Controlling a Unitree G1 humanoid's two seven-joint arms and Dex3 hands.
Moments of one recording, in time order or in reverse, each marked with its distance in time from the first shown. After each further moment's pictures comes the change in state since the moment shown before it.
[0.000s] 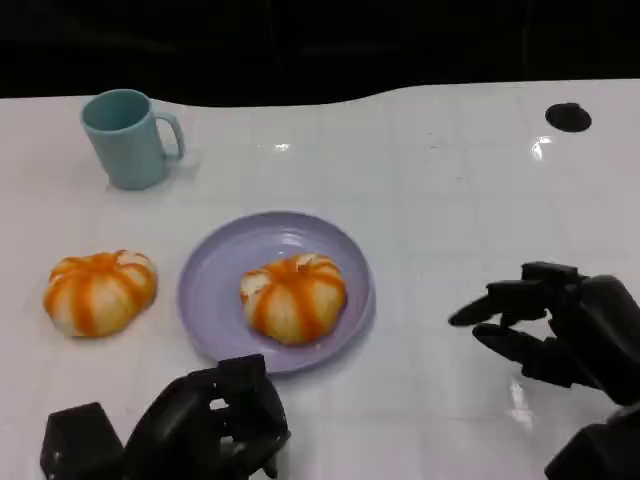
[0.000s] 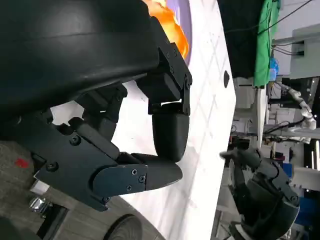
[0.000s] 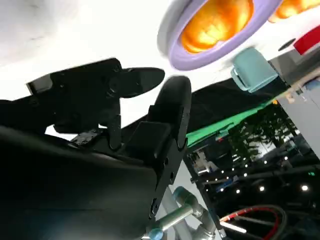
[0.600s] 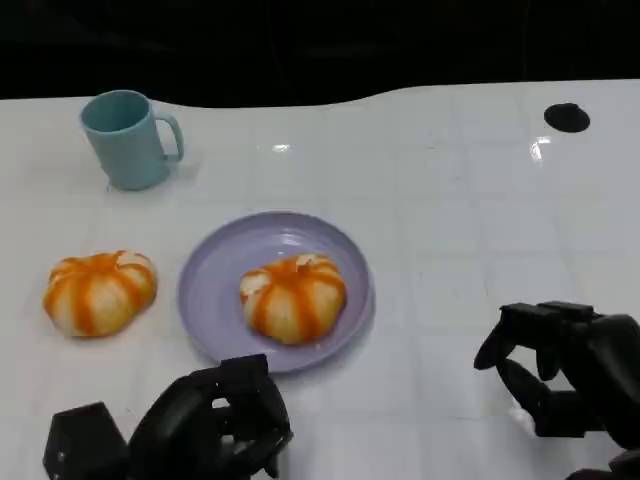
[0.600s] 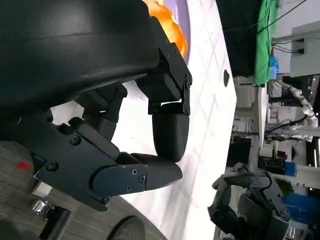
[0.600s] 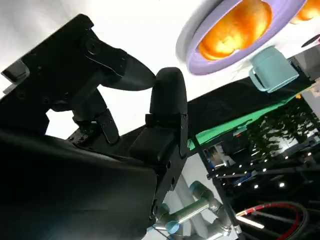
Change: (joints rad) left arm -0.001 0.001 -0.003 0.000 0.015 -0.010 0.008; right arm 0.124 0.037 -0.016 -0.070 -0.108 0.070 -0.122
